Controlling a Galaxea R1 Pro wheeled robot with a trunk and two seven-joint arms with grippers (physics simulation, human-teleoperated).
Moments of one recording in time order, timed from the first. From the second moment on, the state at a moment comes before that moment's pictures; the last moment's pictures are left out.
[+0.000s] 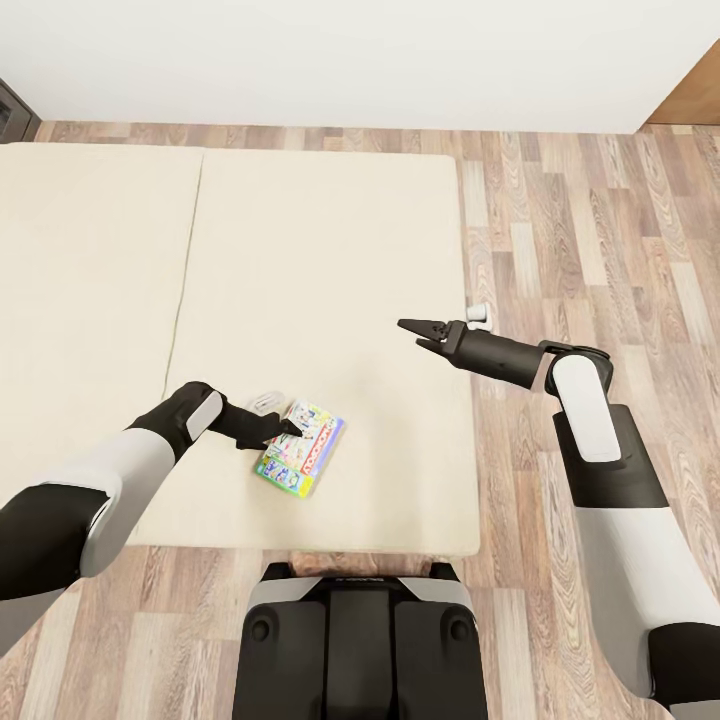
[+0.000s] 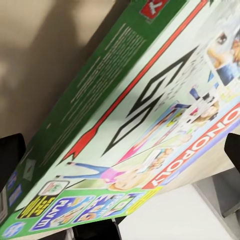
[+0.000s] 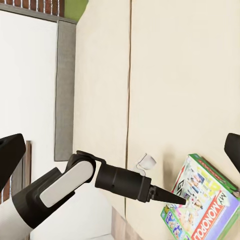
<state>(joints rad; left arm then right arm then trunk) -1.30 0.10 -0.21 -0.24 0.38 0.94 -0.41 -0.97 -0.10 0.04 -1.43 -0.99 1.05 0.27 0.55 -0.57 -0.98</state>
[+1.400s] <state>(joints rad) -1.30 0.09 -0.21 -0.25 0.38 0.94 -0.41 -0.97 -0.10 0.04 -1.43 -0.99 1.05 0.27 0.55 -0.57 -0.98</state>
